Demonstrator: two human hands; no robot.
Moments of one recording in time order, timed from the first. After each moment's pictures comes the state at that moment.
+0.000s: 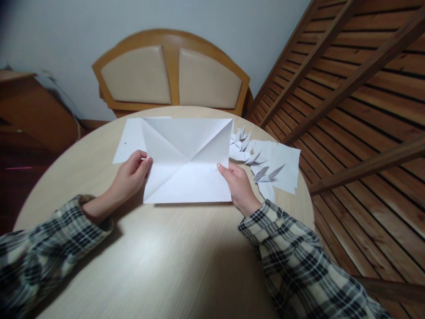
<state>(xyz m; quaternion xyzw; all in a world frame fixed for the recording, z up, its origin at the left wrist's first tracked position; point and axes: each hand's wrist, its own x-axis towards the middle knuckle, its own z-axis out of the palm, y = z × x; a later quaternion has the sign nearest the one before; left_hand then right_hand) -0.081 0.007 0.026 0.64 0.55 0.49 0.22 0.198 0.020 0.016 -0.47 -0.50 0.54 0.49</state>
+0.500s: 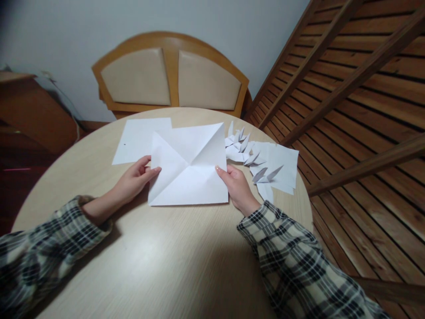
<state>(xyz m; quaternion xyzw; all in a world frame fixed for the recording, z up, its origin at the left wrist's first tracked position) -0.076 0.007 0.017 0.56 0.51 0.48 0.43 0.204 0.024 0.006 -0.45 -0.48 0.57 0.49</state>
